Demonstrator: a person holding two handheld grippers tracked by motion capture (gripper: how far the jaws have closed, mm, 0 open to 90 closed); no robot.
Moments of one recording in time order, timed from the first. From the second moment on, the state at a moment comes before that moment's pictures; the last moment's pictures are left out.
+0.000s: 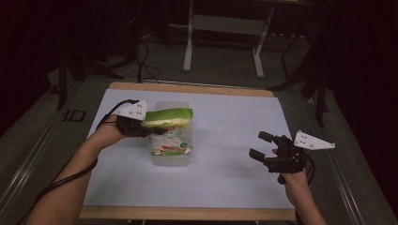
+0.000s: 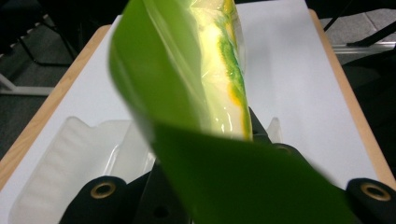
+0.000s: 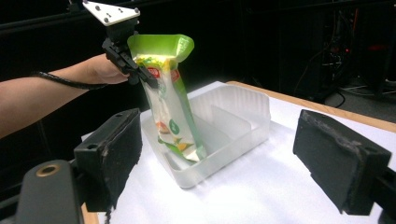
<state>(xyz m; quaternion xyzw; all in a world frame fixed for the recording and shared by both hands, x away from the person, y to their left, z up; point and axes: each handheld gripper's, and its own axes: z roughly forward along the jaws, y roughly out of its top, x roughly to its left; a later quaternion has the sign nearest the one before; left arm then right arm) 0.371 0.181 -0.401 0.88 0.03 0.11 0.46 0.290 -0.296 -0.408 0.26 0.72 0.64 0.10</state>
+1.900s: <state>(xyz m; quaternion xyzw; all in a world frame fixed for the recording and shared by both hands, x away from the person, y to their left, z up) 0.317 0.193 -0.443 0.79 0.26 0.17 0.54 0.291 -0.300 -0.426 0.29 0.74 0.60 0.11</state>
